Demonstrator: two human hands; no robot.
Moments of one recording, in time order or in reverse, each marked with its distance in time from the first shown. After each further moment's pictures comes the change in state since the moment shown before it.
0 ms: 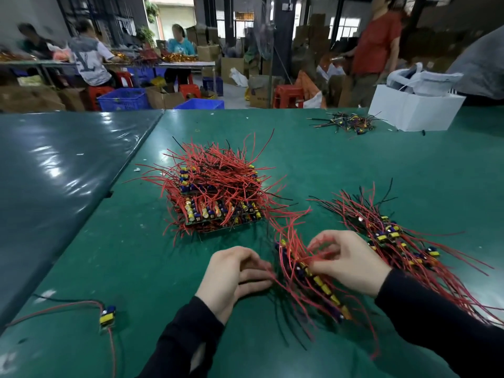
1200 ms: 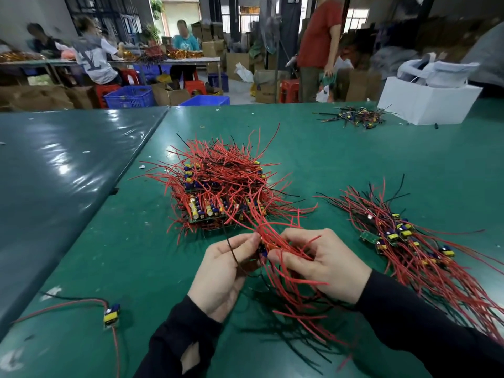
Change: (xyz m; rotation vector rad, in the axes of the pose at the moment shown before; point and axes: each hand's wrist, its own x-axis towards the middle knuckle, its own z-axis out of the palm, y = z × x) left_hand -0.006 0.008 -0.002 -0.239 -0.077 0.183; right_hand 0.001 -0.032 0.028 0.153 -0.158 -0.440
